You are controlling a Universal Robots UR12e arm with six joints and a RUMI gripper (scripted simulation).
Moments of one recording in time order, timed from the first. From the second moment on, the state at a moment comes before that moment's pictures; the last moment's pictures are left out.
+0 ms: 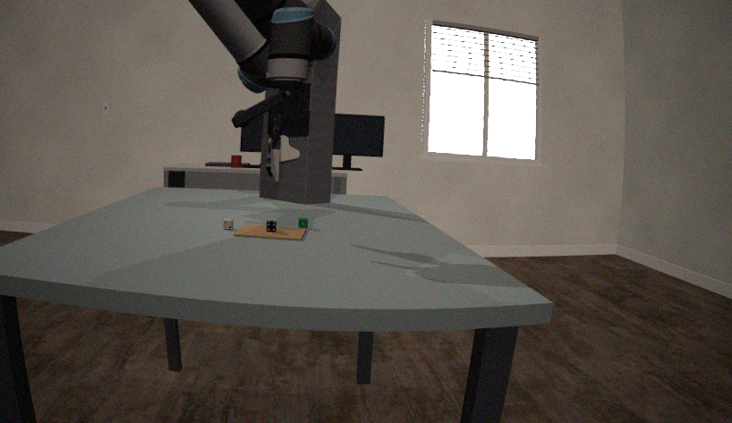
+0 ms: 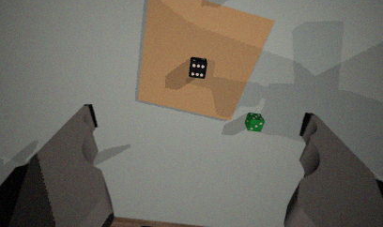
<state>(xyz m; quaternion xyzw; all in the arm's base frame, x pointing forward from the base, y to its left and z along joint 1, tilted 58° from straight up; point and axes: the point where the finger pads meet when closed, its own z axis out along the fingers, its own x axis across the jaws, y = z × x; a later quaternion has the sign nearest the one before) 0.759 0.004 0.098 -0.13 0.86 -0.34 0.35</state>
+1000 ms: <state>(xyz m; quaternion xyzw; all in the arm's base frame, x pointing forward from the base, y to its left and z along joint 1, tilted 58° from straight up) 0.766 0.000 0.097 -0.45 0.75 -0.45 0.18</state>
